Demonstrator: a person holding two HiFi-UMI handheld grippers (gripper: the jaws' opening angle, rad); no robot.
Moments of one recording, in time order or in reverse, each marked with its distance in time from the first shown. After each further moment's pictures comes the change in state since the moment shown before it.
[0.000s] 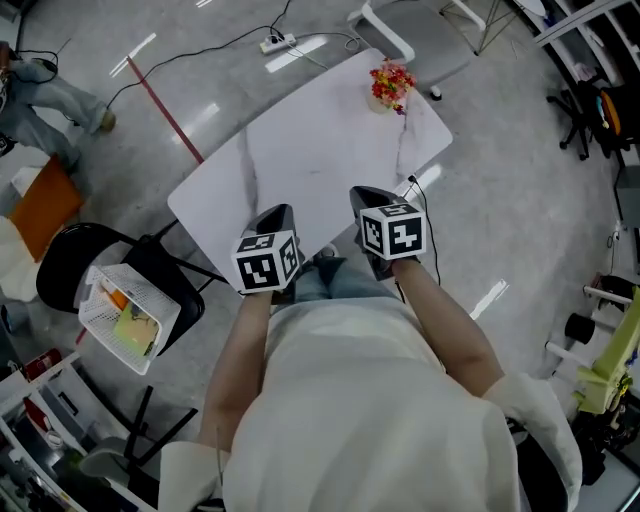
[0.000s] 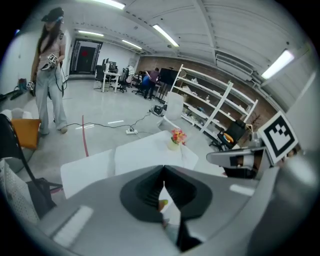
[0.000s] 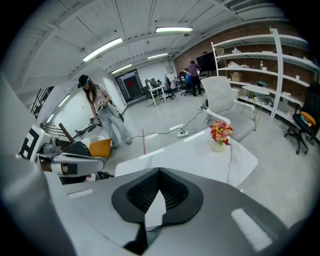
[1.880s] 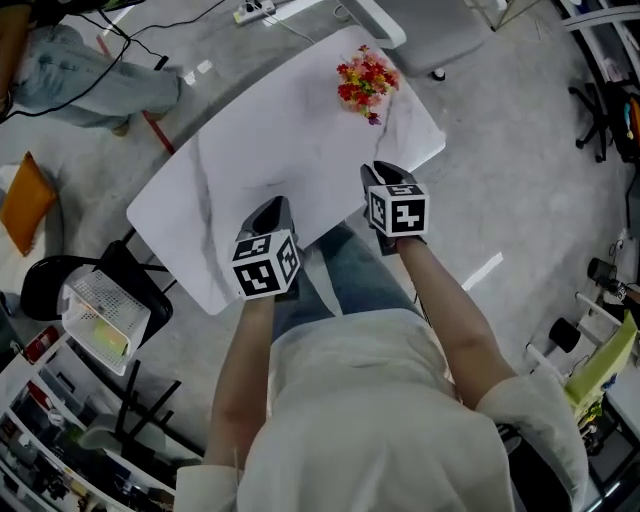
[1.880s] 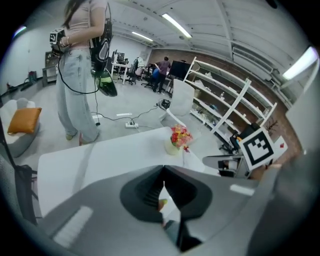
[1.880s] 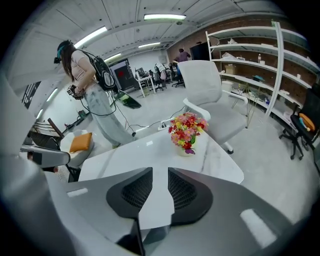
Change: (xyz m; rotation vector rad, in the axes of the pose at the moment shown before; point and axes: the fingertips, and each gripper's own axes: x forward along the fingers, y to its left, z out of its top) left arm 0.180 -0.080 0.044 -0.117 0.065 0.098; right arm 0.103 -0.247 0.028 0.007 0.114 -0.079
